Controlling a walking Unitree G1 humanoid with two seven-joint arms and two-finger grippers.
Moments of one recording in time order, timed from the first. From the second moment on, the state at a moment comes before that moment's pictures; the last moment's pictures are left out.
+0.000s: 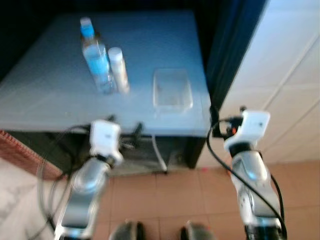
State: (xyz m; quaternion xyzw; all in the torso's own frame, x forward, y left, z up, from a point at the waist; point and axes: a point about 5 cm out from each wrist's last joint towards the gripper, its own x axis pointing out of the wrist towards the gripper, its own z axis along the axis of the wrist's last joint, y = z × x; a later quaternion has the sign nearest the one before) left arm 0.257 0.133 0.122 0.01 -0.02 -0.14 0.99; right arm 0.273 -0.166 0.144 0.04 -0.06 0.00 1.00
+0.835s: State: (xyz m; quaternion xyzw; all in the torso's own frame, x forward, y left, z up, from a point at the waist) left arm 0.242 0.133 0.117 0.01 0.00 -0.14 0.99; right arm 0.314 -0.159 0.146 0.15 -0.05 0.01 0.99
